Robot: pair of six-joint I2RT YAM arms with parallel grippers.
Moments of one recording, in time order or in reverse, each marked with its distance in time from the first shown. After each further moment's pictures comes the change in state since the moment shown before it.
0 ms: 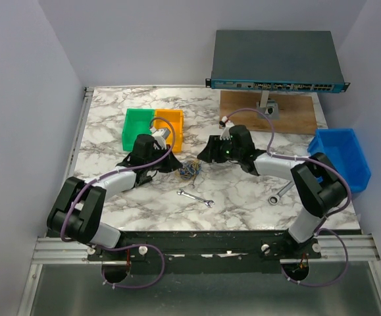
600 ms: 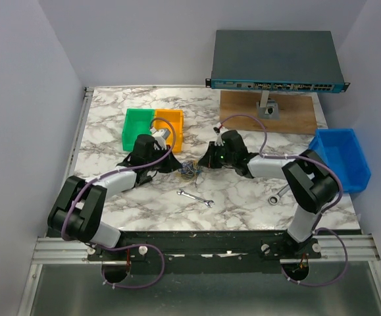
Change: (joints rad) left arm 0.000 0.020 0.000 0.000 0.000 0.005; right arm 0.066 0.103 0.027 0.008 0.035 0.031
